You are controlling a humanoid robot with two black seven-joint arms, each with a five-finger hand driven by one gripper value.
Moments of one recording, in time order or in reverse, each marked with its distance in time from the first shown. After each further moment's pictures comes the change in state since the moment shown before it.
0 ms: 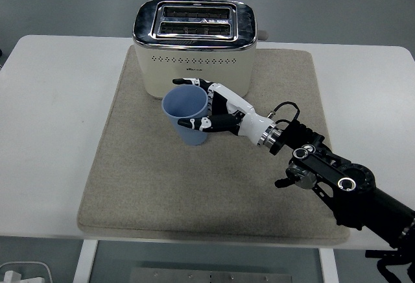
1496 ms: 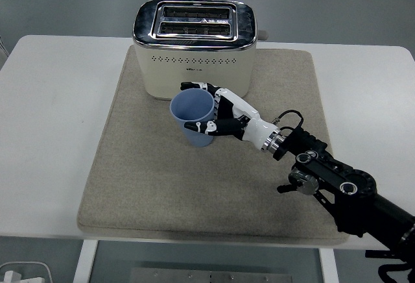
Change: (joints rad) left arm 0.000 0.000 0.000 0.000 0.000 0.000 0.000; right arm -0.032 0.000 0.004 -0.025 0.041 0.004 0.009
